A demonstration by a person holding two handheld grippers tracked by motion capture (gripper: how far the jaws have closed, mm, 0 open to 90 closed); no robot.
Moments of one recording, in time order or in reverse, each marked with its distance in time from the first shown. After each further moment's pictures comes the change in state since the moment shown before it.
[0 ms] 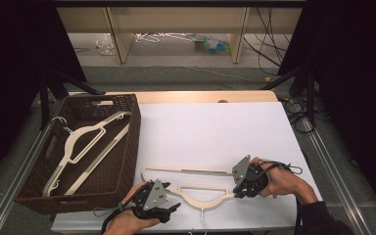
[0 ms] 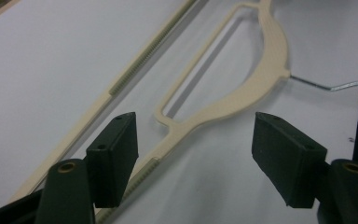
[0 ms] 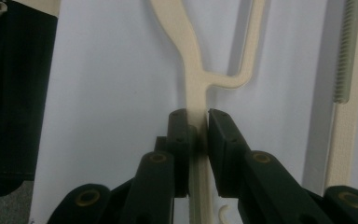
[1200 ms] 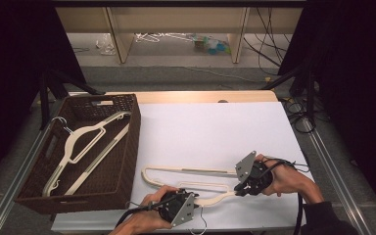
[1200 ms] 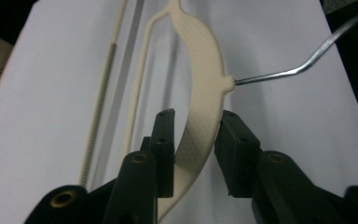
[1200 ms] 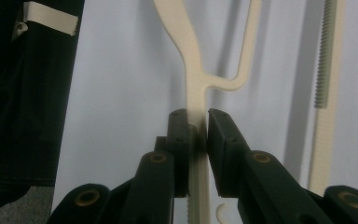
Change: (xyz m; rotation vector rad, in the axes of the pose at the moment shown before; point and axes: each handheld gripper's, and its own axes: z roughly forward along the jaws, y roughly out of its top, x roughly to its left) left arm -0.024 0.030 0.040 -0.028 -0.095 0.519; right arm 0.003 0.000 -0.018 -0.051 0.002 0.016
